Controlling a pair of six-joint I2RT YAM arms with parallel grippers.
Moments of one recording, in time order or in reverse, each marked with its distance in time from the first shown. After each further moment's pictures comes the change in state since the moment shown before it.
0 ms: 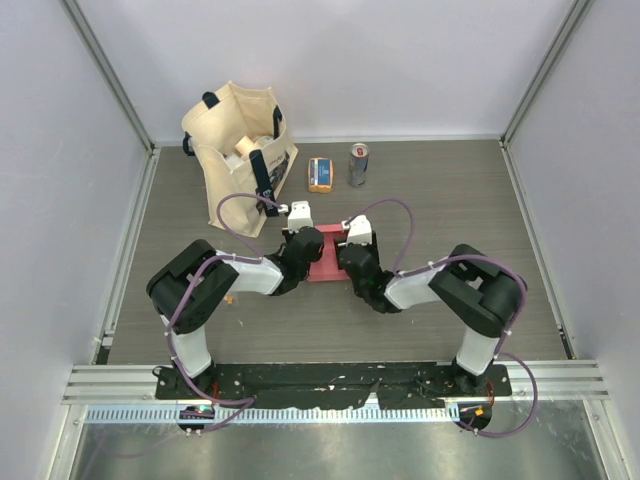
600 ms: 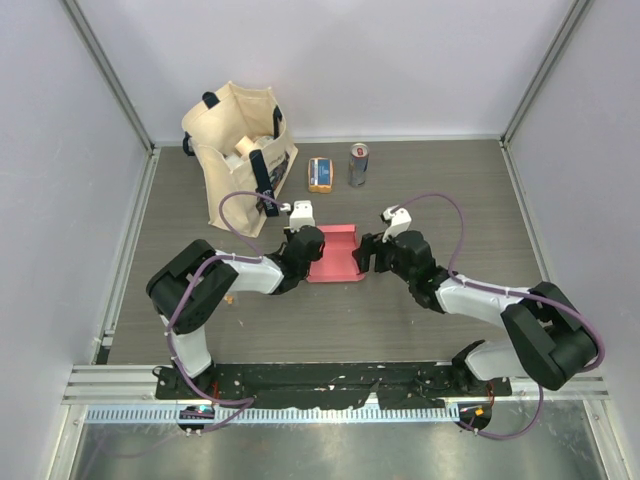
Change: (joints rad) left arm 0.000 -0.002 0.010 -0.017 0.025 0.012; right arm -0.282 -0.459 -0.204 -0.230 -0.735 0.065
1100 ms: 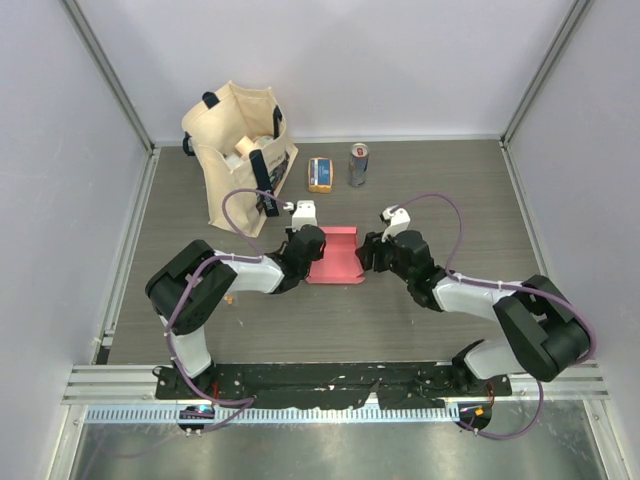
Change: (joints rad) left arm -0.002 -0.007 0.011 -0.032 0.026 0.036; right arm -0.043 0.041 -0.004 0.052 -0.029 0.014
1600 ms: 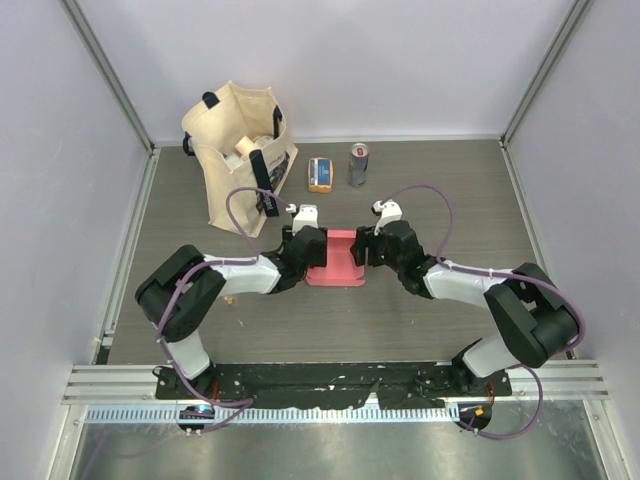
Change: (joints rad) left arm -0.010 -0.041 0.017 -0.176 0.067 -0.005; right arm 0.026 0.095 0.126 -0.106 0.065 0.018
